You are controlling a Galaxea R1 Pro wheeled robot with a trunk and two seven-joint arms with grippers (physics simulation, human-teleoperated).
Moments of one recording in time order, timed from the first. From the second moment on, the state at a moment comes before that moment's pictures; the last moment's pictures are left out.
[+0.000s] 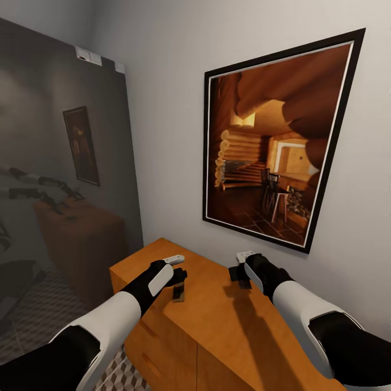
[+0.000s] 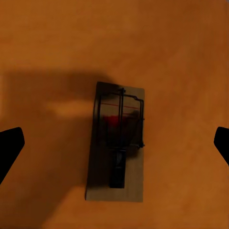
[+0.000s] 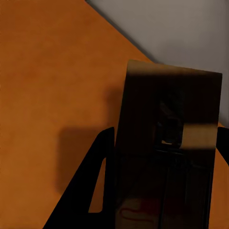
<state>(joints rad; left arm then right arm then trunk) -0.93 -0.17 -0.44 -0.41 0.85 0.48 0.46 -1.00 0.04 0.27 -0.30 -0.14 0.59 0.06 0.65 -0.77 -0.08</state>
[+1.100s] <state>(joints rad) -0.86 -0.17 -0.50 -0.39 0.79 0.48 0.47 -1.06 0.10 0.26 -0.29 -0.13 0.59 0.07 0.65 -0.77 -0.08</state>
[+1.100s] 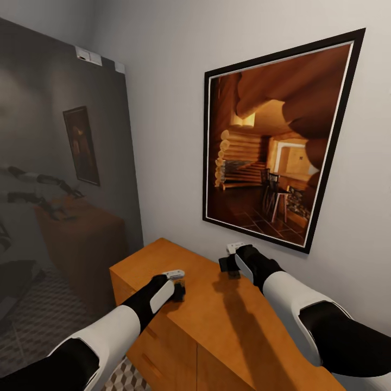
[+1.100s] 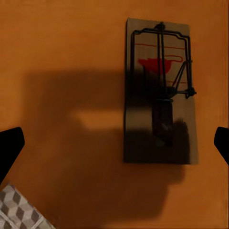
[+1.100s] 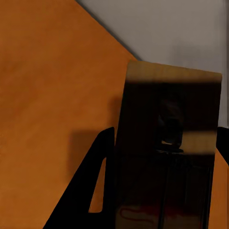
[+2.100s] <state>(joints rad) -0.86 -0.17 -0.59 -0.44 0.79 0.48 0.65 -1.06 0.10 0.27 -0.30 -0.13 0.59 0.07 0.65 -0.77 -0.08</state>
